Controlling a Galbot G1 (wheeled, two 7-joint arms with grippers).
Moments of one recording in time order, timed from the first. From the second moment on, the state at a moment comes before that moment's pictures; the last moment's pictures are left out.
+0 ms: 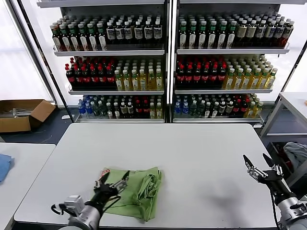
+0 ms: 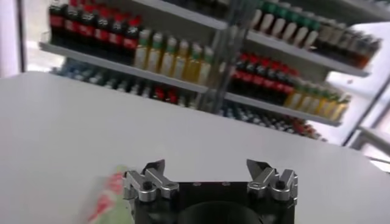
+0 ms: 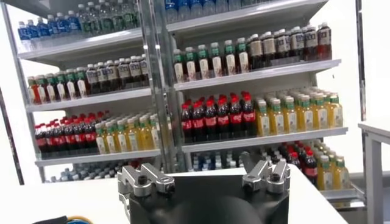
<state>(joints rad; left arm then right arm) 1.55 -1.31 -0.50 -2.25 -0.58 0.55 -0.16 -1.59 1.06 0.93 1.96 0.74 -0.08 -0.27</state>
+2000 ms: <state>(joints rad) 1.49 -1.22 -1.05 -2.10 -0.78 0.56 -0.20 -1.58 1.05 0.93 1.99 0.77 -0.08 -0.26</state>
